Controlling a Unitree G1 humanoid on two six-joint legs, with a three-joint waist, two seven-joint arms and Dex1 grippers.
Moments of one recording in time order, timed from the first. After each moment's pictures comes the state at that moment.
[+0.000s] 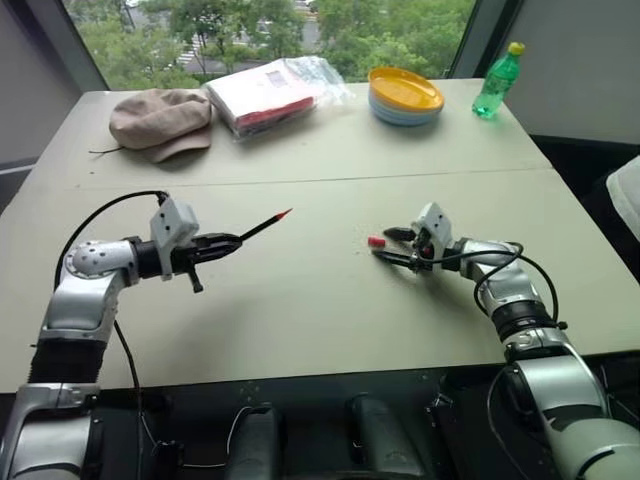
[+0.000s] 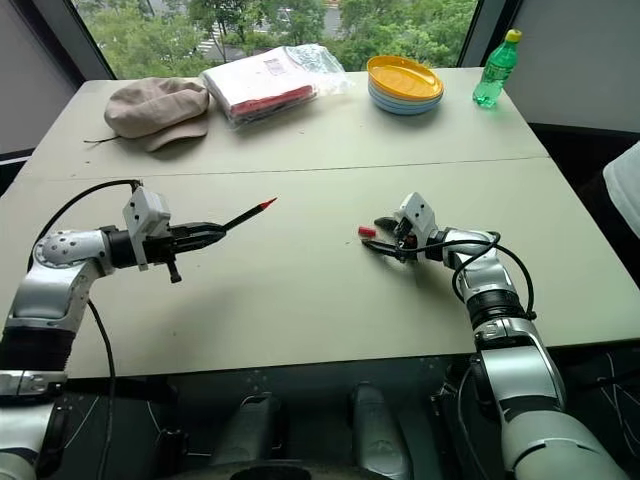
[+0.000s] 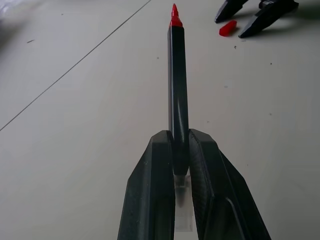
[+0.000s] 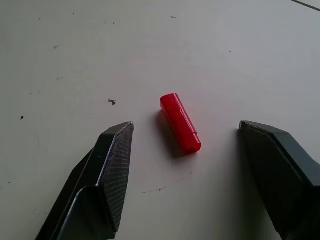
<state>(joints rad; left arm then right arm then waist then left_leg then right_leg) -0.41 0.71 0.07 0.16 -0.29 0.19 -1.13 -0.70 -0.48 0.06 0.82 0.12 -0.09 1.06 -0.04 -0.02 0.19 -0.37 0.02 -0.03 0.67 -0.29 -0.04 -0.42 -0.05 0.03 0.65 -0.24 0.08</state>
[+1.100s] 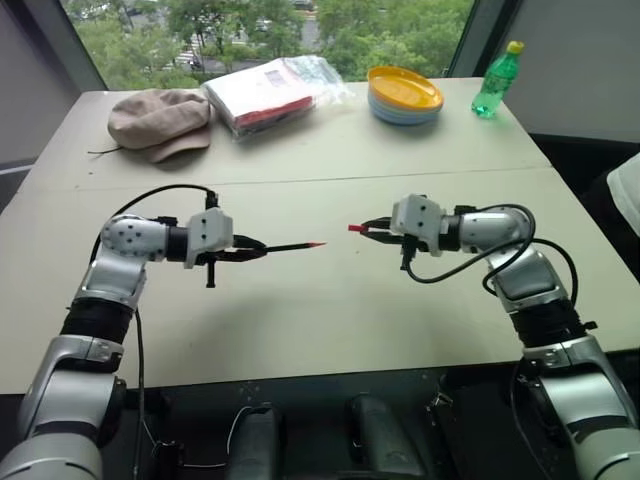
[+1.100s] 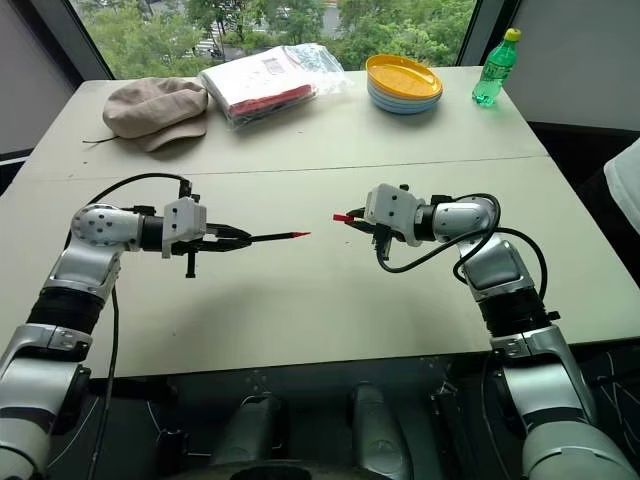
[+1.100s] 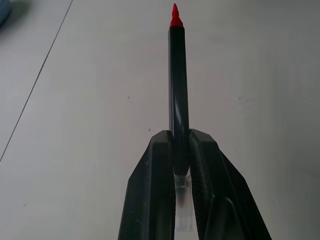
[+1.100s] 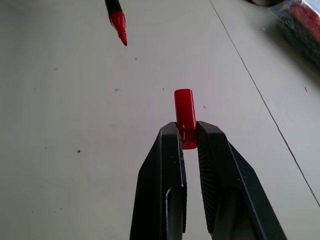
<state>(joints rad) -0.64 0.67 -0.13 0.47 -0.15 -0.26 -1.34 -0.64 -0.60 0.18 0.18 -0.01 0.01 1.06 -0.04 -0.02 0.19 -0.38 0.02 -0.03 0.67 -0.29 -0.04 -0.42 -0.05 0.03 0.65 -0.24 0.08</state>
